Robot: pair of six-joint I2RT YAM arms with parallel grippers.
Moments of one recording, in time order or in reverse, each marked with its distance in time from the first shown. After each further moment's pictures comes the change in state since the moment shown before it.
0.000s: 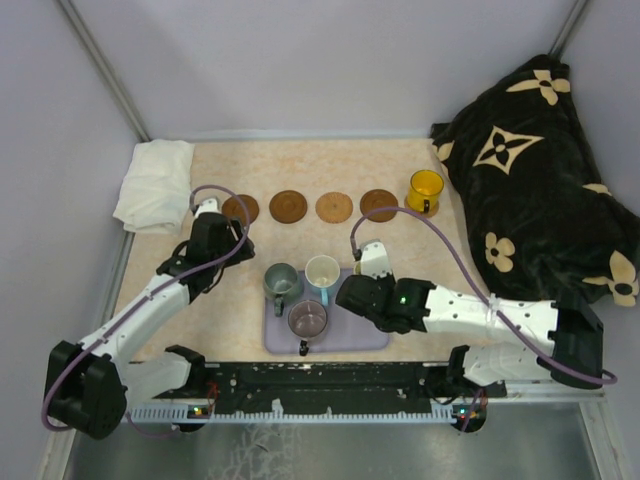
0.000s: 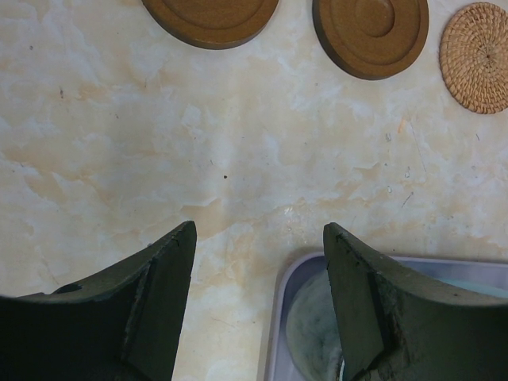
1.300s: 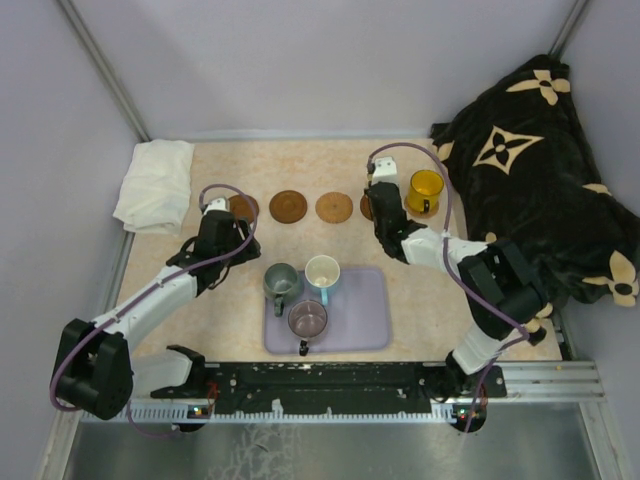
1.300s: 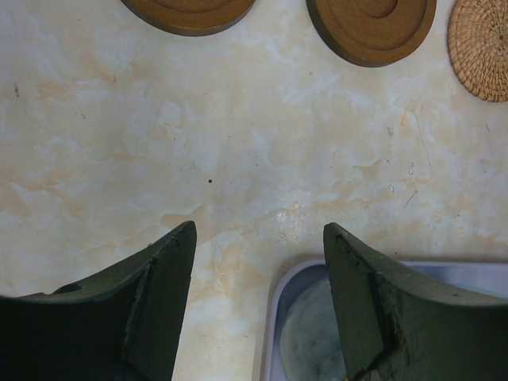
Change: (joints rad) left arm 0.000 0.111 0.000 0.076 0.044 0.000; right arm -0.666 0.457 0.055 1.177 -0.164 -0.734
